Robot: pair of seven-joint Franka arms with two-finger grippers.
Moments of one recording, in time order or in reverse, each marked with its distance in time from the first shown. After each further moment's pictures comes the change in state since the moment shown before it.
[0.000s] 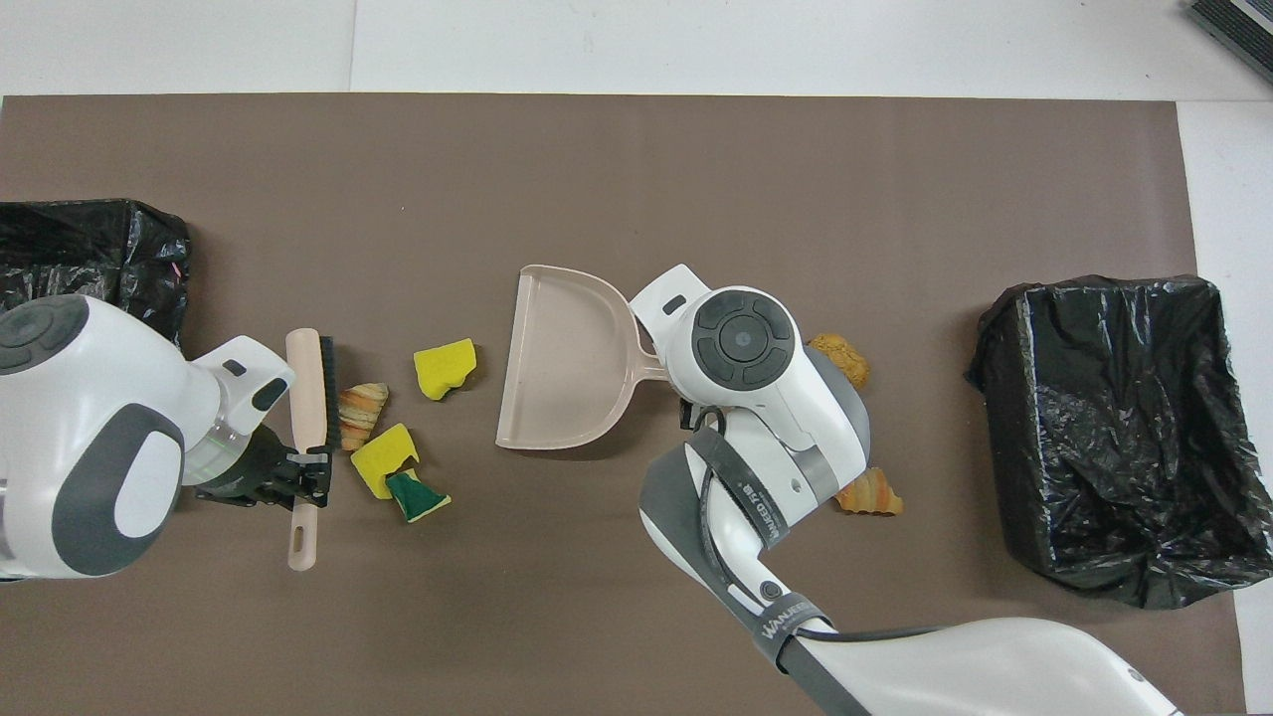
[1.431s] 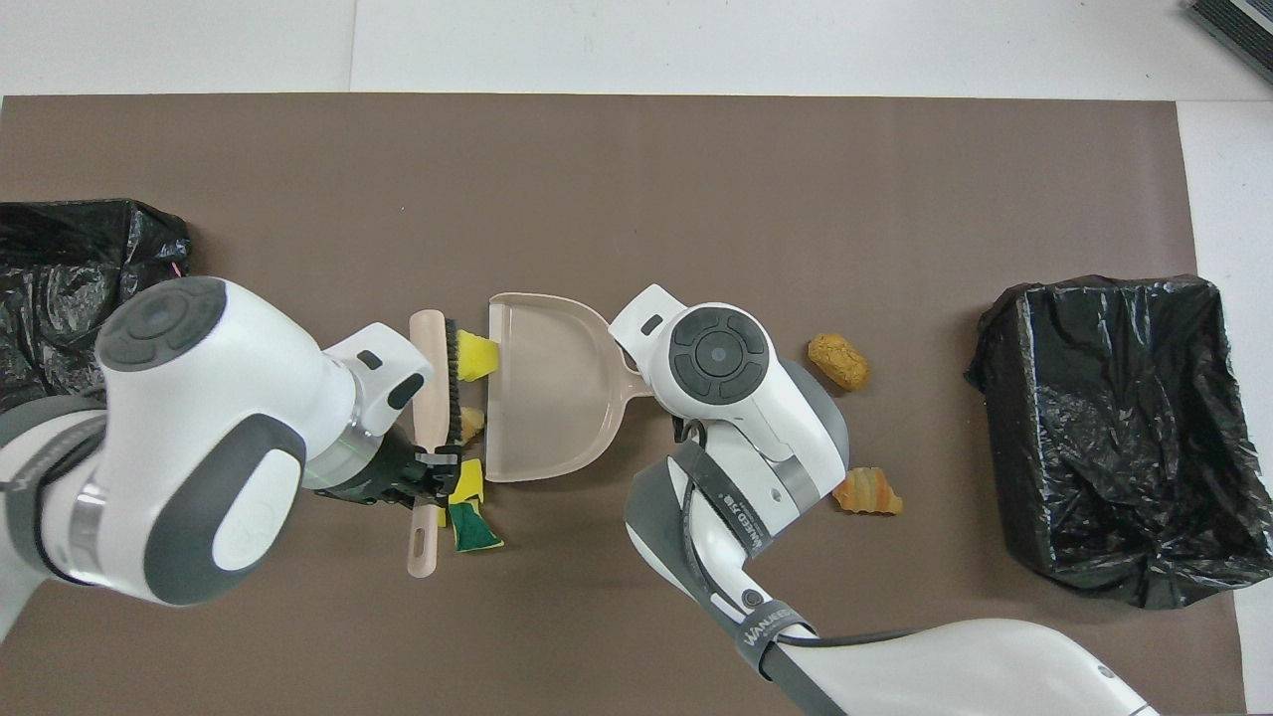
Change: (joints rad) left arm -0.108 -0.009 0.041 0.173 -0.116 -0.140 -0.057; right arm 0.006 -0.026 -0.008 -0.004 -0.043 -0.089 -0.128
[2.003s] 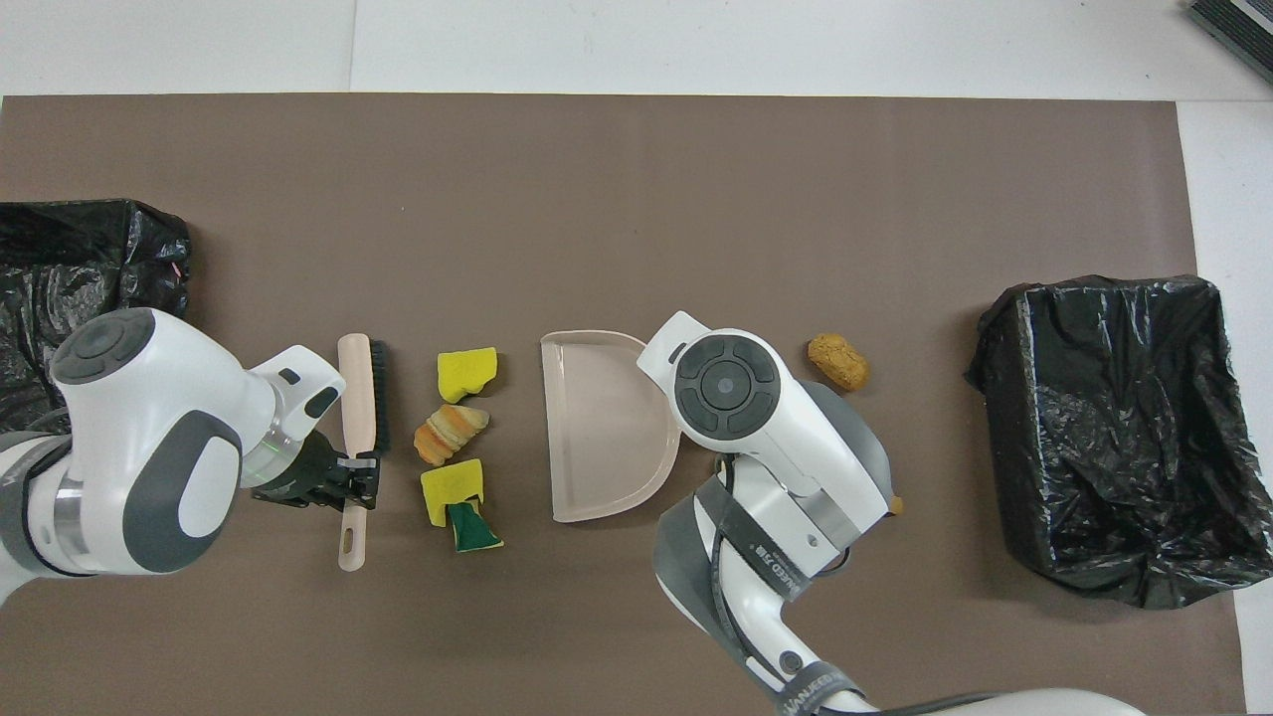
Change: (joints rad) left arm 0.014 0.047 -0.021 -0.214 0.036 0.228 0.064; right arm 0.015 -0.095 0.005 -0.110 -0.096 -0.052 0.019
